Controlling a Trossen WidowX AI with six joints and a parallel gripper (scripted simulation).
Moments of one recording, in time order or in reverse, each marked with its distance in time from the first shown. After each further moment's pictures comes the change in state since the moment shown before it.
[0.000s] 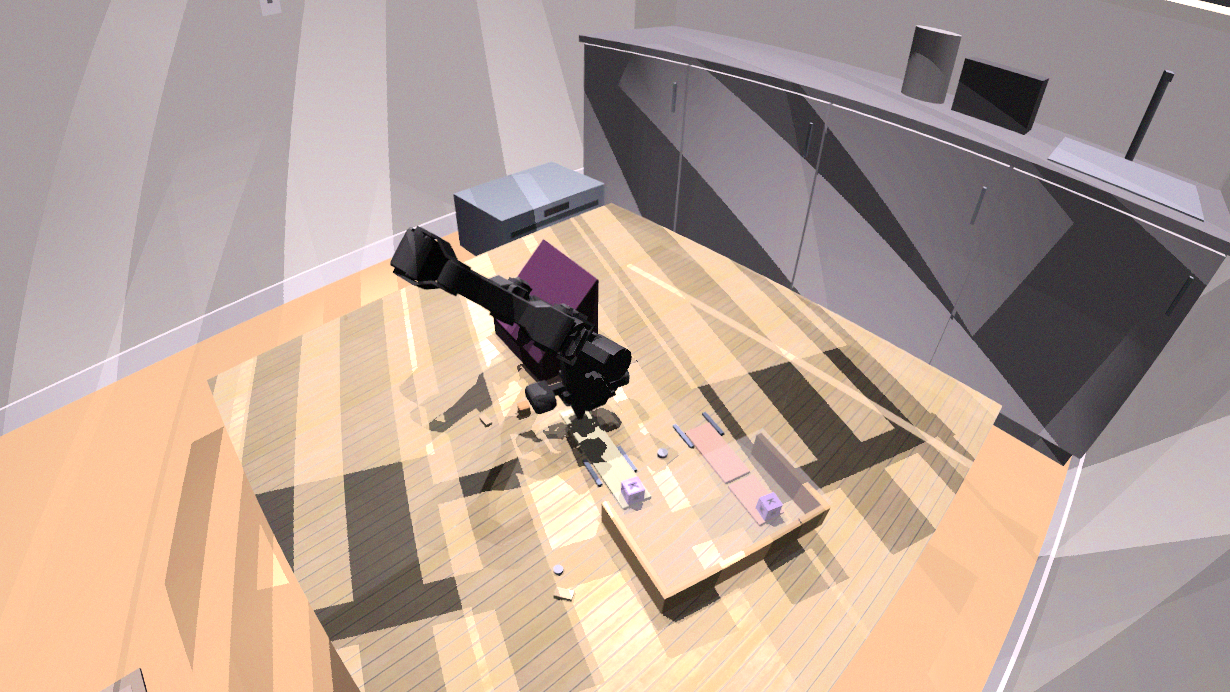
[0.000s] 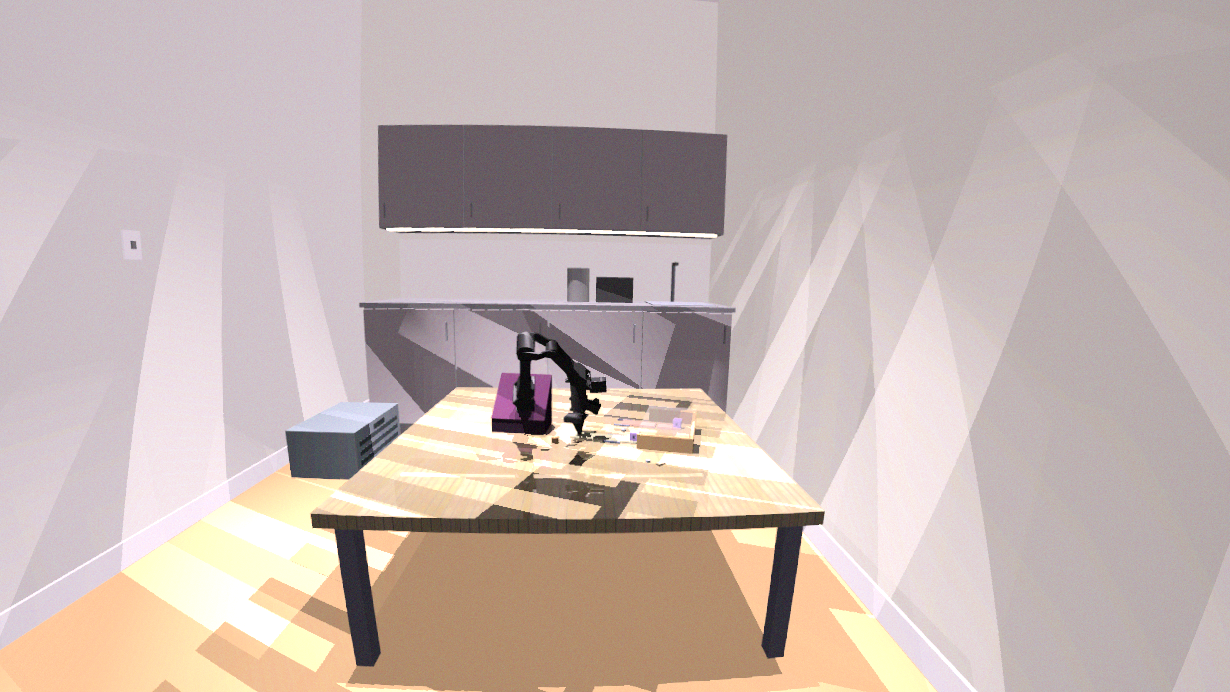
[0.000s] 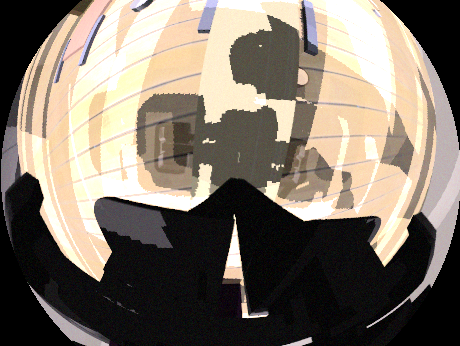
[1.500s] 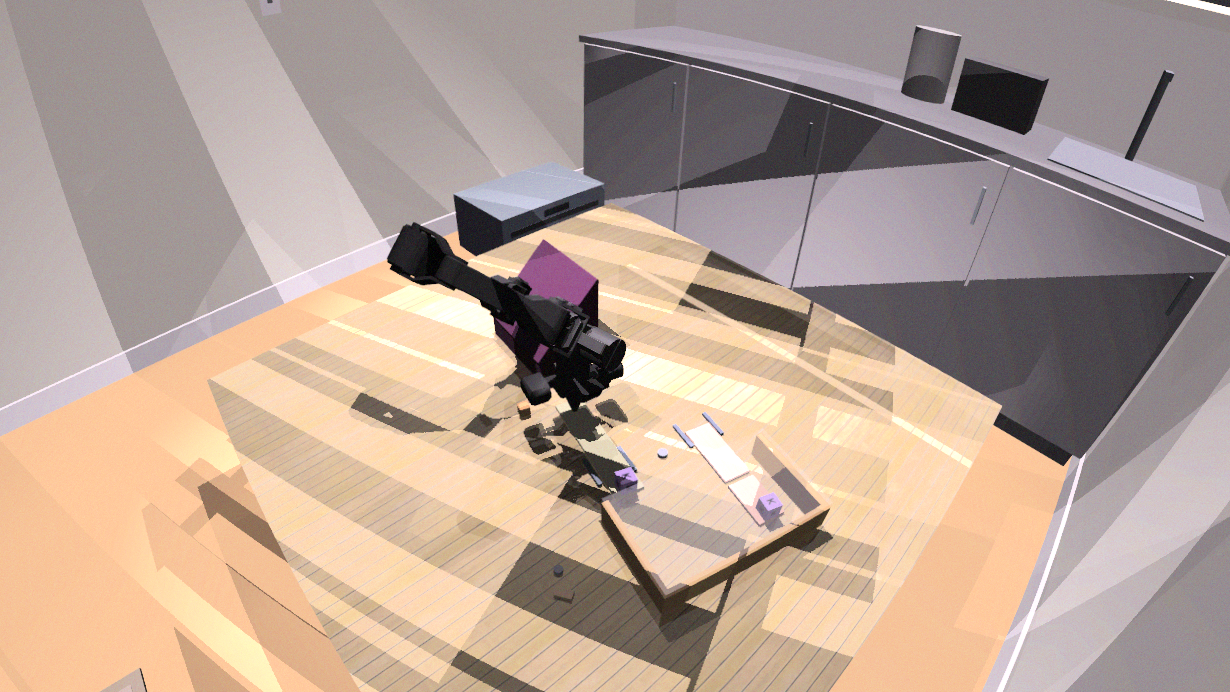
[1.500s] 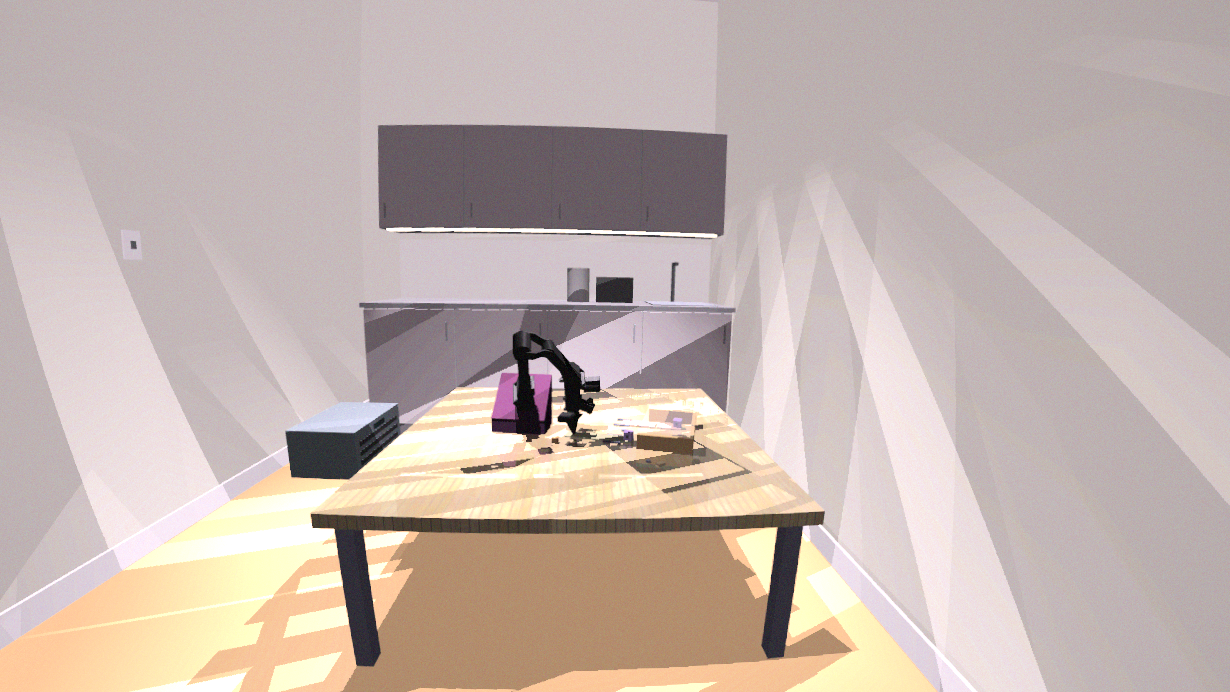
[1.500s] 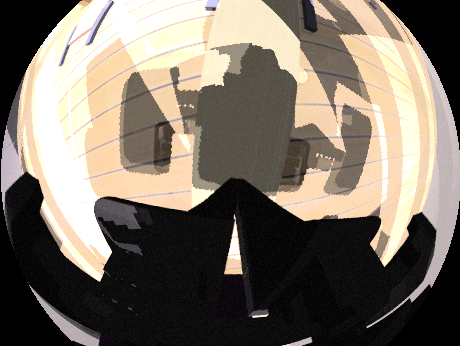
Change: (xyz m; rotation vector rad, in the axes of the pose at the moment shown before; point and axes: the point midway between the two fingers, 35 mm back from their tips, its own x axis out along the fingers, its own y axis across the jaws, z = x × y) arm 0.000 0.001 -0.024 -0.001 0.003 -0.001
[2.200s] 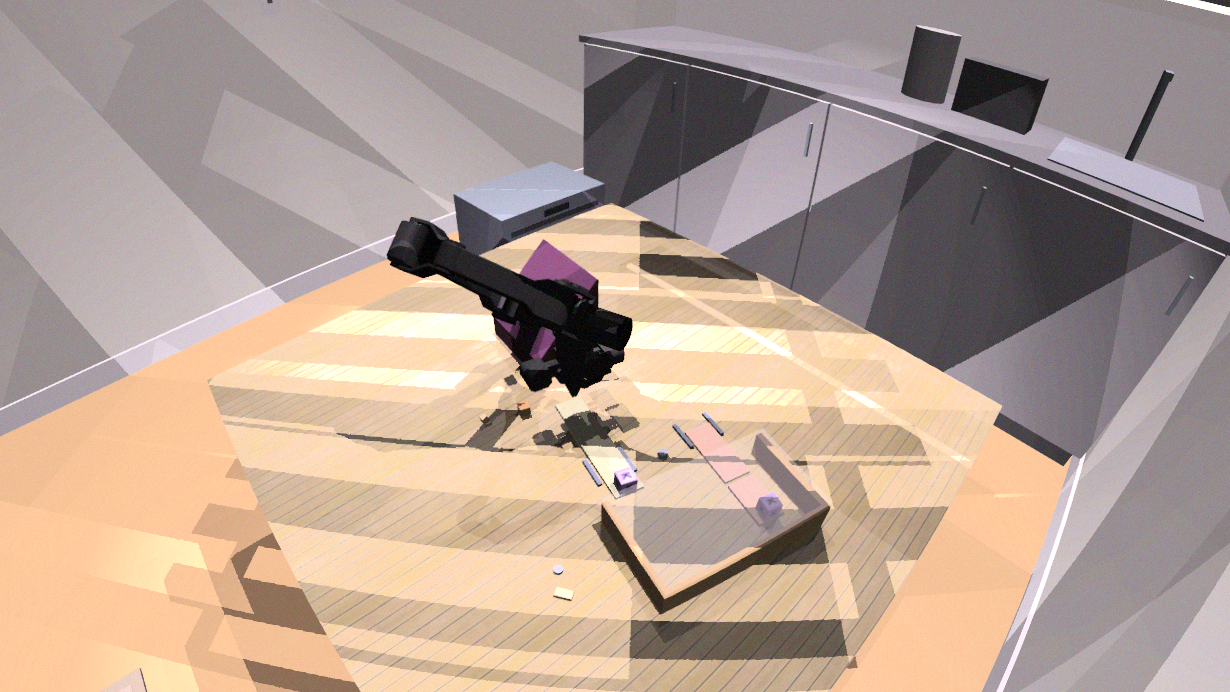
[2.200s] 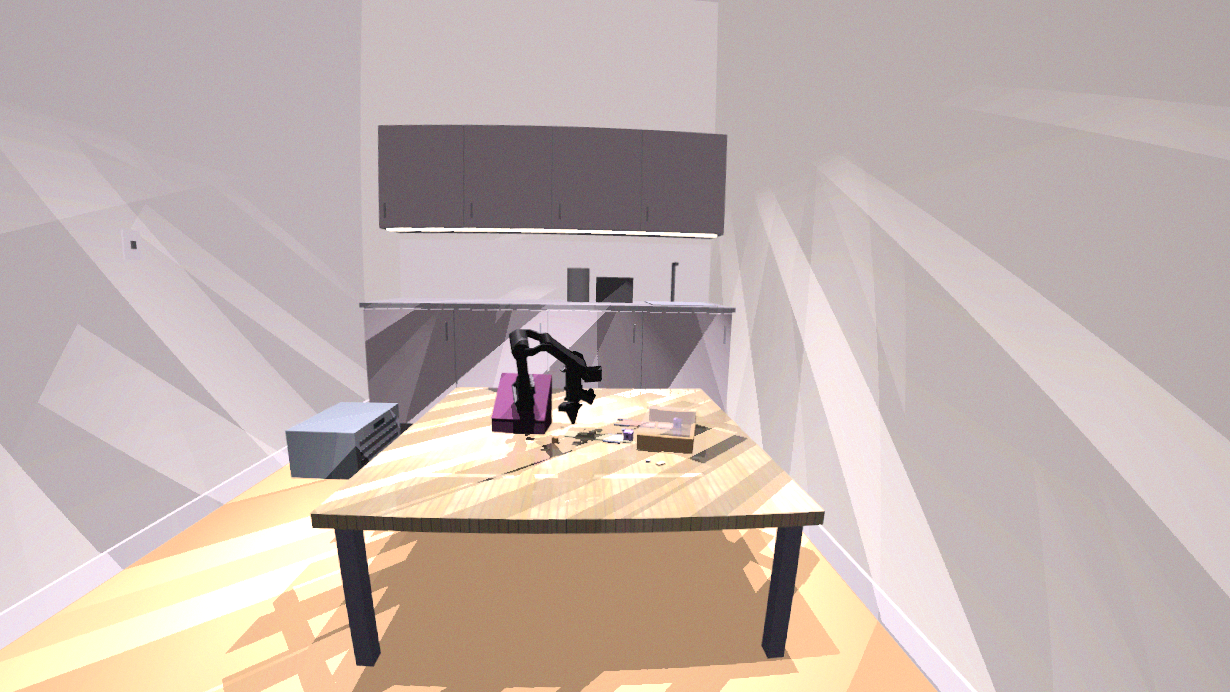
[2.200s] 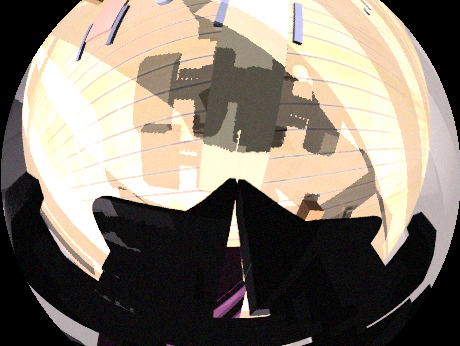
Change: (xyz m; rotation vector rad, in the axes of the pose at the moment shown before) arm -0.038 0.000 0.003 -0.017 0.030 -0.001
